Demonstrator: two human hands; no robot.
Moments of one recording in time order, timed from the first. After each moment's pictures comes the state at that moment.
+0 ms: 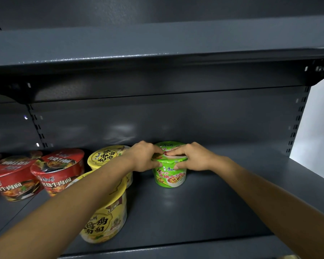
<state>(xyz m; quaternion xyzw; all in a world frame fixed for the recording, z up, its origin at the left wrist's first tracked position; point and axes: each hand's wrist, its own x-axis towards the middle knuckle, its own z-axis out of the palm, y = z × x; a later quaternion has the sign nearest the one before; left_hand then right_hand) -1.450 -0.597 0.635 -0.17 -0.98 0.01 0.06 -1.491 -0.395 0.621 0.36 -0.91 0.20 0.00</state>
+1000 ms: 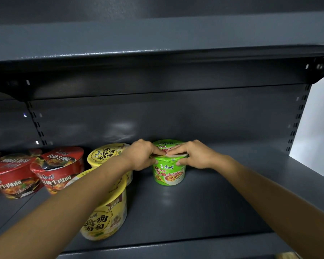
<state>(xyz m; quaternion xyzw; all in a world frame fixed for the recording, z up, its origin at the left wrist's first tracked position) -1.453 -0.607 0.628 -0.19 -0.98 -0.03 0.07 -1.488 -0.392 0.620 0.37 -0.90 0.21 0.02</state>
